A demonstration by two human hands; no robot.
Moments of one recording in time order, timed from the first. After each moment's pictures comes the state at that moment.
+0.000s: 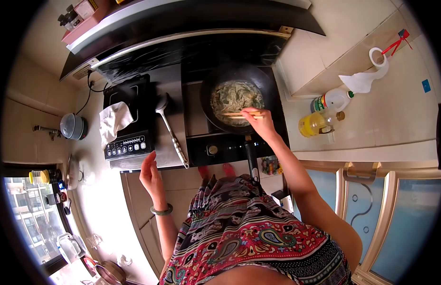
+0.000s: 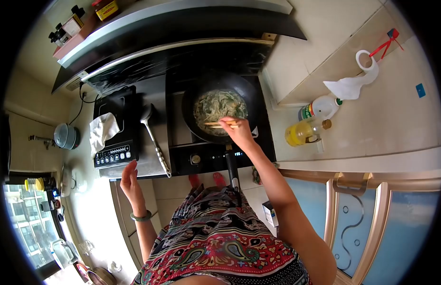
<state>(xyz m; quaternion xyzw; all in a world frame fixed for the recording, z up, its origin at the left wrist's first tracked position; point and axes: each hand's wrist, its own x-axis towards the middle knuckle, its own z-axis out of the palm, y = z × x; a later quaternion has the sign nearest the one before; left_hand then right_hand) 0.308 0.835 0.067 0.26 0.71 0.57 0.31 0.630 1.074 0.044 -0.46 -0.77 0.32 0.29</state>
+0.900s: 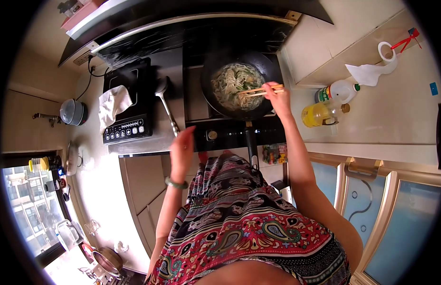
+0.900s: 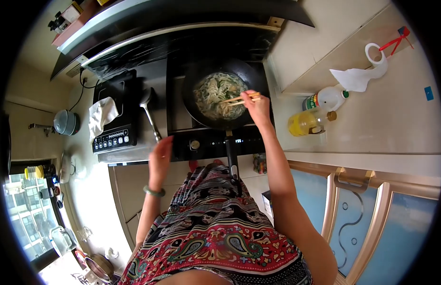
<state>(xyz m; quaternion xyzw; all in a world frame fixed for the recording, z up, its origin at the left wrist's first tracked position) 0.388 0.877 0.073 0.43 0.72 0.39 0.38 0.678 1.103 0.040 -0.61 -0.60 0.41 0.32</state>
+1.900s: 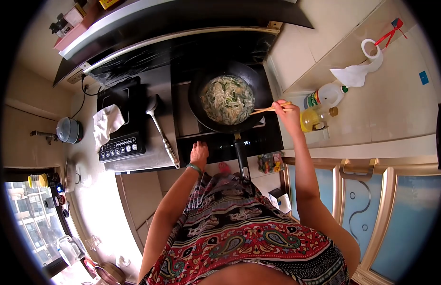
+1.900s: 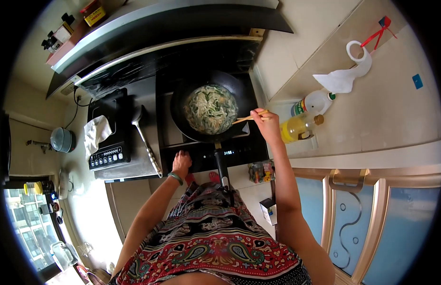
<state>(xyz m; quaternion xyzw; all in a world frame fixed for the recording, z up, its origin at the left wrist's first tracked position) 0.462 0.900 -0.100 0.65 0.71 0.03 0.27 0.743 1.083 0.107 -0.59 -0.69 0.30 0.29</state>
